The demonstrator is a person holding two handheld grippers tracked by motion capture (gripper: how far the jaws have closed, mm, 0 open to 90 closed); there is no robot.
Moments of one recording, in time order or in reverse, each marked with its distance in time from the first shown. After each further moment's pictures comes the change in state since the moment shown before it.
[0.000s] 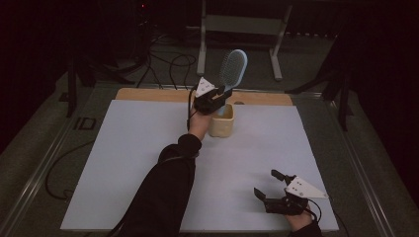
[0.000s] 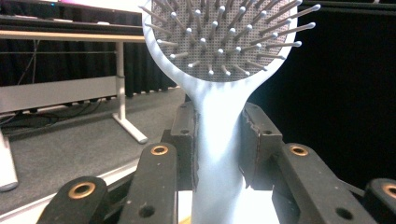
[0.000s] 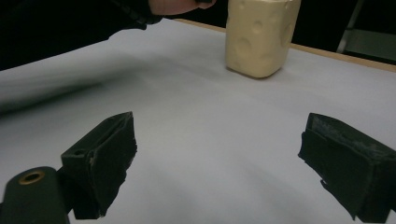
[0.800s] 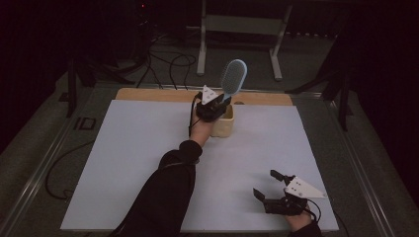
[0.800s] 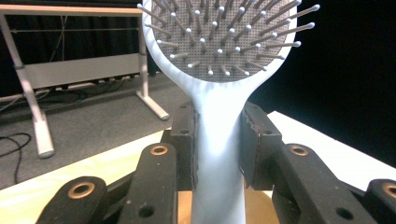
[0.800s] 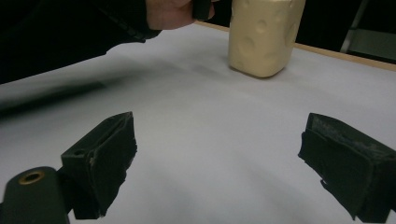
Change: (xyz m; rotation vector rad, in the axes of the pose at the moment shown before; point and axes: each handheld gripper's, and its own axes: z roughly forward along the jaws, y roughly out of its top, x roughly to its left) left arm -0.015 -0.019 0.000 0.100 0.117 0.029; right arm 0.001 0.000 0.001 0.003 0.010 -0.008
